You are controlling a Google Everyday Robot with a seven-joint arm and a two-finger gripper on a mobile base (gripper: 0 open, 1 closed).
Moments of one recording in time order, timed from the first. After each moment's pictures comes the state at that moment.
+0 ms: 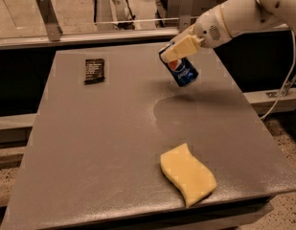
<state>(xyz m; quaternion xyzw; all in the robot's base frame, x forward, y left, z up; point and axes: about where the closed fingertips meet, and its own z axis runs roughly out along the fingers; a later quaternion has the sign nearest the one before) 0.640 -0.089 0.936 -0.48 0.75 0.27 0.36</state>
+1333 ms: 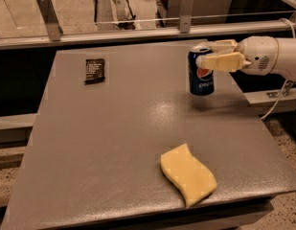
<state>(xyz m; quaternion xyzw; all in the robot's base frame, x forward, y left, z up) 0.587 -0.163 0.952 -0.42 0.60 0.45 0.51</state>
